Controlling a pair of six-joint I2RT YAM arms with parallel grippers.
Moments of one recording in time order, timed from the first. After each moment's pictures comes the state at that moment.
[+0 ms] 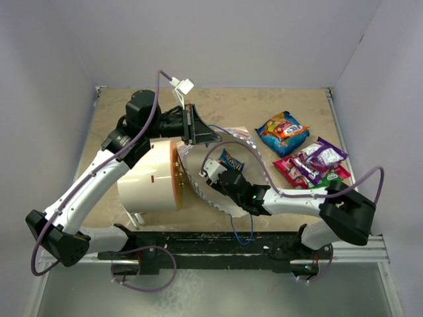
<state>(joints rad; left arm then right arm) -0.58 1.25 1.36 -0.26 0.76 -0.78 1.05 1.41 0.63 0.21 0.45 -0.23</state>
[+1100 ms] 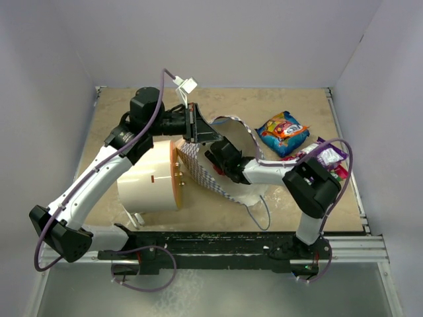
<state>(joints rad) -0.58 1.29 1.39 -0.29 0.77 -0.75 0.82 1.78 0.96 0.15 0.48 -0.21</state>
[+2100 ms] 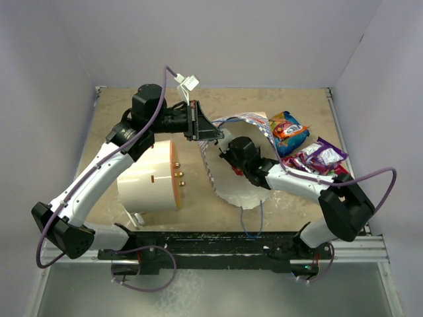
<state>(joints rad) -0.58 1.32 1.43 -0.32 0.75 -0.74 0.75 1.51 0.85 0.09 0.29 -0.30</state>
